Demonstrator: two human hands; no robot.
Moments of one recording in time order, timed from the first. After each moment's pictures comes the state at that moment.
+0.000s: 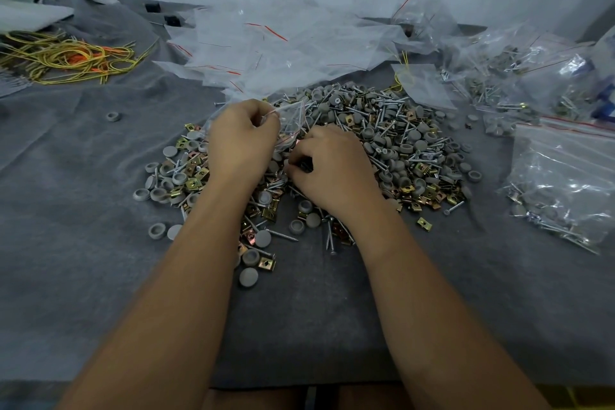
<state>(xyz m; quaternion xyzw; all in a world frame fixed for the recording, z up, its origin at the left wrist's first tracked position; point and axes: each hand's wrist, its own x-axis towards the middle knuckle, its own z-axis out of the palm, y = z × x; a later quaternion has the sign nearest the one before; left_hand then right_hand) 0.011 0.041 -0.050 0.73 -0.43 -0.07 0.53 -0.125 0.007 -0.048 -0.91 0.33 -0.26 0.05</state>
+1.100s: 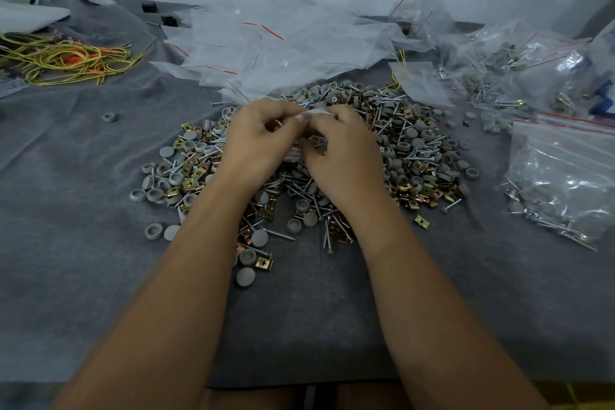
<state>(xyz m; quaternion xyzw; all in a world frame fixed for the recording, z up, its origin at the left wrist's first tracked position) -0.008 0.052 -0.035 0.59 -0.56 -0.14 0.56 -0.130 -0.001 -0.052 -0.84 0.37 -0.39 0.10</state>
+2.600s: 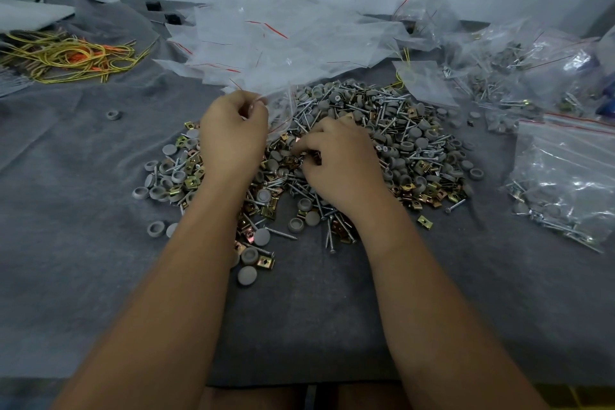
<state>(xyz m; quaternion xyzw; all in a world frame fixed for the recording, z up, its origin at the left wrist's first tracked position) 0.011 0.042 -0.046 0.71 -0.39 -0.04 0.58 -0.132 0.001 -0.048 -0.89 0.36 -0.26 0.07</state>
